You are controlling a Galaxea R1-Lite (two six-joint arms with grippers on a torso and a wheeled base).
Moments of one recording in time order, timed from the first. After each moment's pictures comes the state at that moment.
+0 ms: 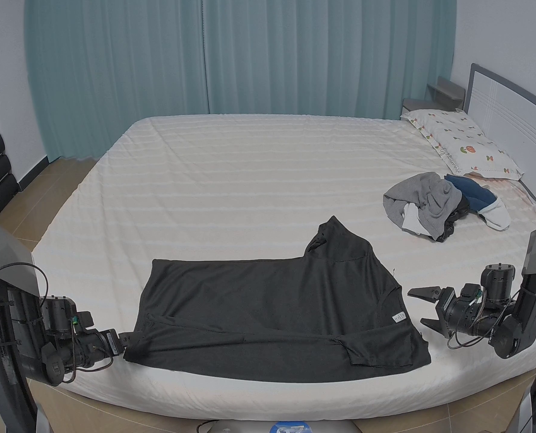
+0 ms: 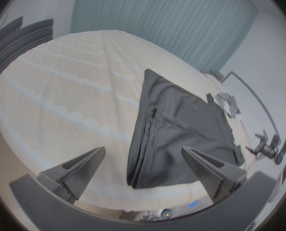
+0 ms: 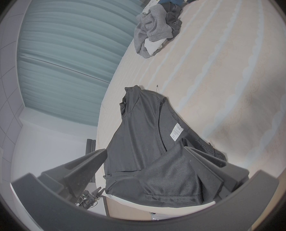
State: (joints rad) left arm 0.16 2.30 -0.15 -1.41 -0.35 -0.27; right arm -0.01 2.18 -0.27 -1.37 0.46 0.90
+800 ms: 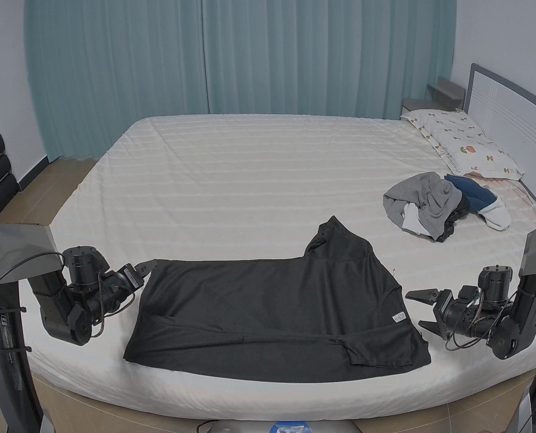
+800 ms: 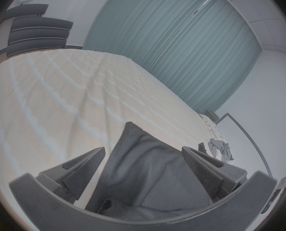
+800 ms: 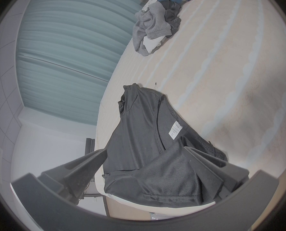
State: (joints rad) left arm 0.02 2.30 -0.60 -1.30 -0.18 -0.61; right arm 0.00 2.20 -0.28 -1.37 0.46 0.90
